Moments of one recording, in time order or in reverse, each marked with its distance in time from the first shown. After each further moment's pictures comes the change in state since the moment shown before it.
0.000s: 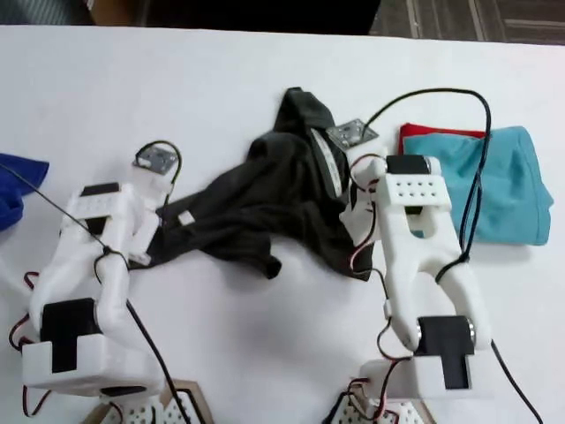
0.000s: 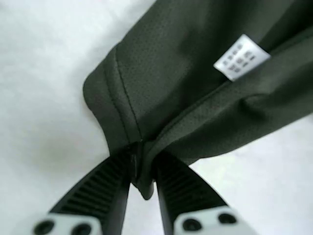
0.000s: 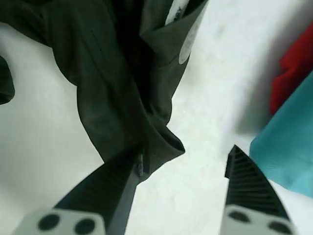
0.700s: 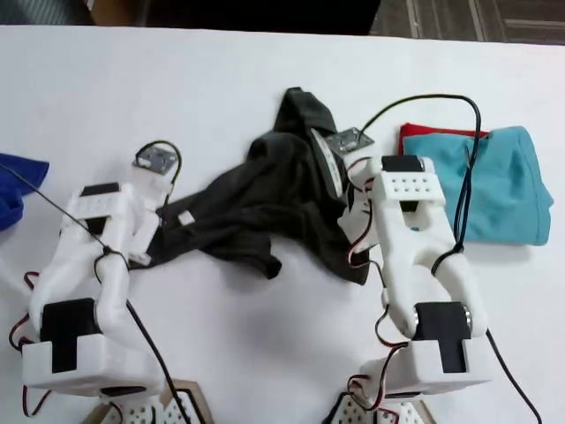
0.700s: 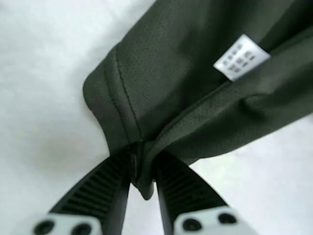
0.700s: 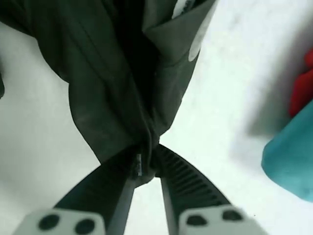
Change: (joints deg) left arm 0.0 0.0 0.0 0.0 0.0; right arm 0.0 3.5 0.0 -0.7 0.0
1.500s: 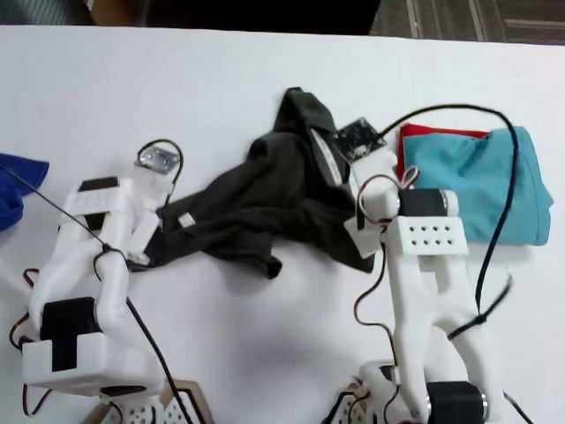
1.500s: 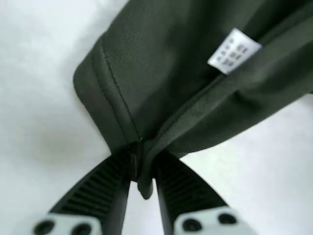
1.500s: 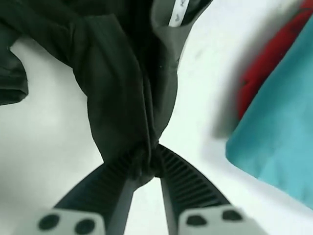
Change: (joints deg) left arm 0.0 -0.1 -2.7 5.8 -2.1; right arm -0.1 -24.9 13.5 -6.2 3.3
